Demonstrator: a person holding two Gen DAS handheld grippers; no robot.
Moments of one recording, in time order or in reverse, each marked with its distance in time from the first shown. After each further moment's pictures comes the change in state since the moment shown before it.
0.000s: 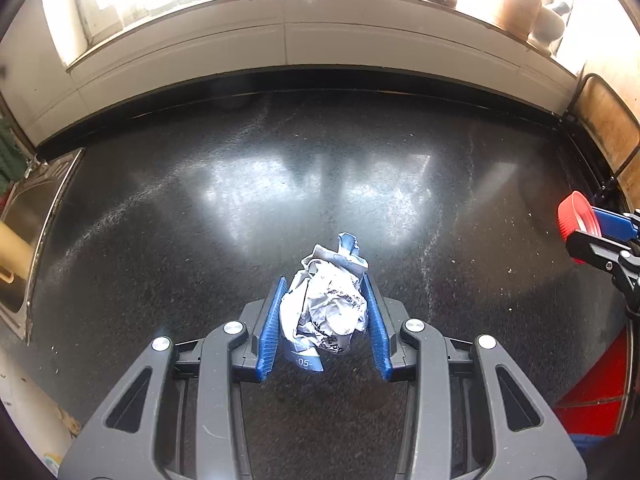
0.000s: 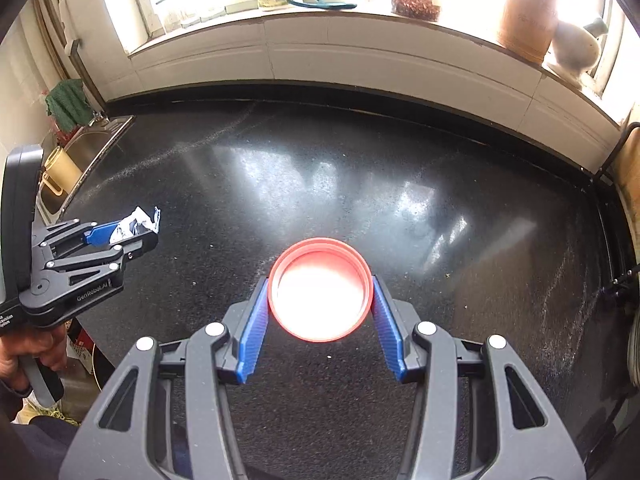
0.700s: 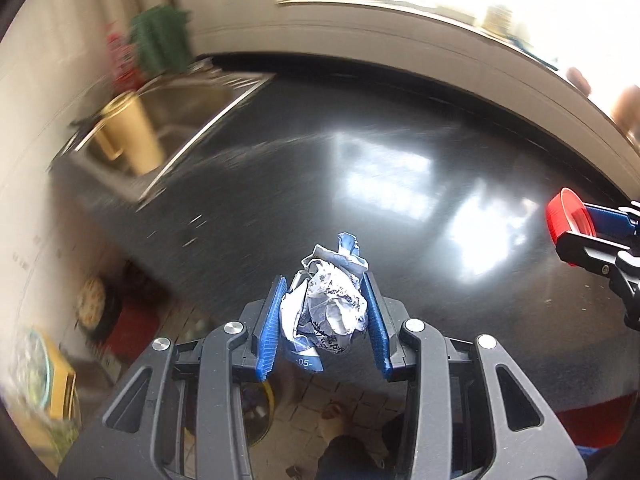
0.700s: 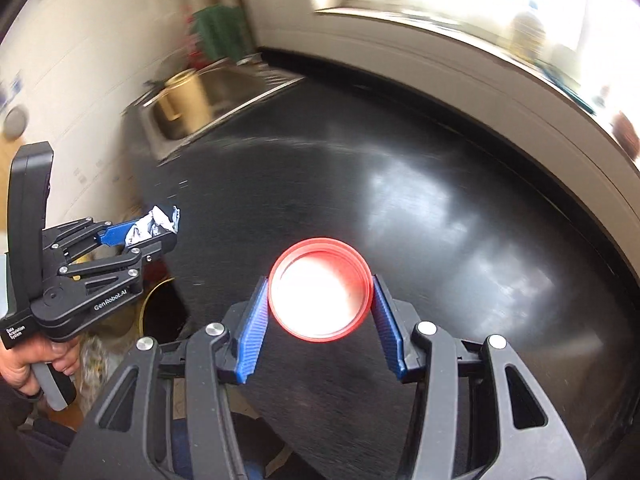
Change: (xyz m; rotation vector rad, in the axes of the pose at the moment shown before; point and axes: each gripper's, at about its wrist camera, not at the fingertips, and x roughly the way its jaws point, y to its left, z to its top) left arm -0.102 0.150 -0.124 -0.411 -0.033 0.298; right arm 0.004 0.208 0.020 -0.450 0.024 0.316
